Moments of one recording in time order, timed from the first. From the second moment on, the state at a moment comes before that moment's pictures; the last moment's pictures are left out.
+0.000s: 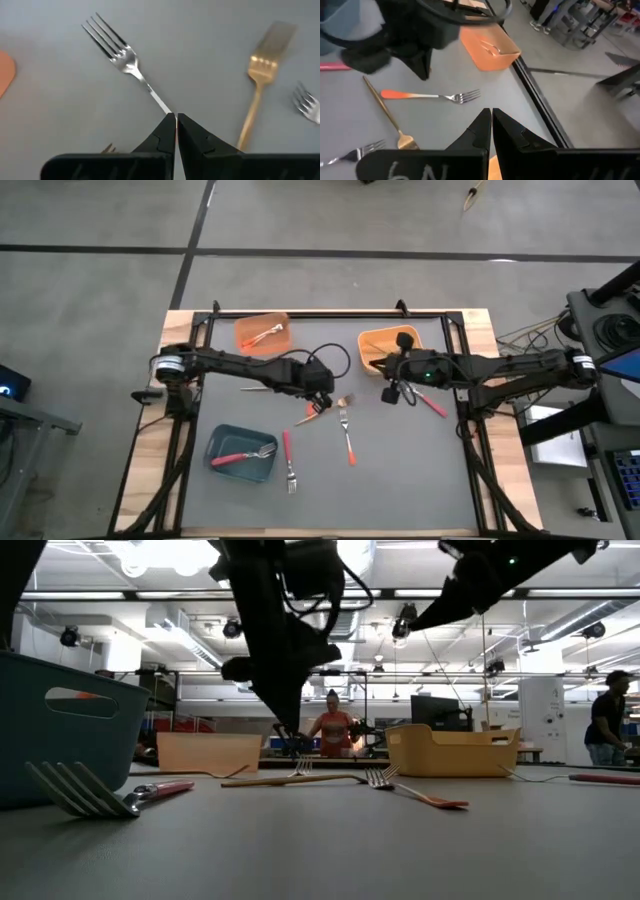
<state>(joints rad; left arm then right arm) 0.03 1.89 1.37 -0.74 -0.32 -0.68 -0.03 1.04 0.73 -0.15 0.36 -0.18</state>
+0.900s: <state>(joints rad) 0.09 1.94 1.36 -0.64 -0.33 -0.91 -0.03 0.85 0.62 -0.14 0.31 -0.31</state>
